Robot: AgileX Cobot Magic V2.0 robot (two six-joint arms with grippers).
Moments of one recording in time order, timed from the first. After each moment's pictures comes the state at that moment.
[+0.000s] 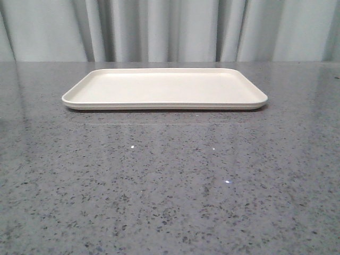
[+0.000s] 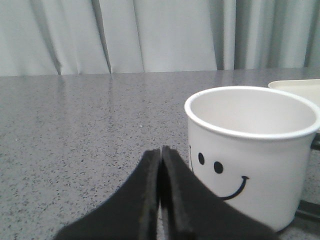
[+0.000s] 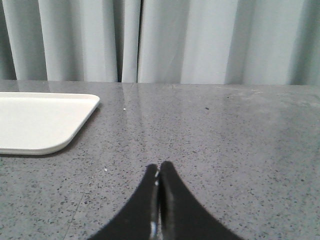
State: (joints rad) left arm 0.08 -0.01 0.01 -0.05 0.10 0.06; right arm 0.04 -0.01 0.03 -0.02 0.03 0.09
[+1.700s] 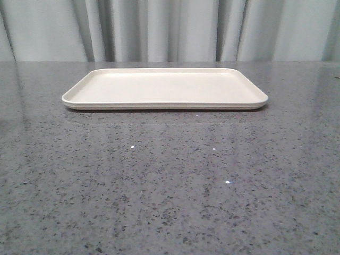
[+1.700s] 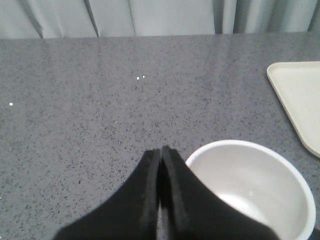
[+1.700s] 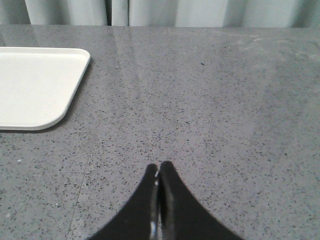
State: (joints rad) left arm 0.08 0.55 -0.55 -0.04 0.44 0.06; right arm 0.04 0.28 -0.35 -0.01 0.44 0.09
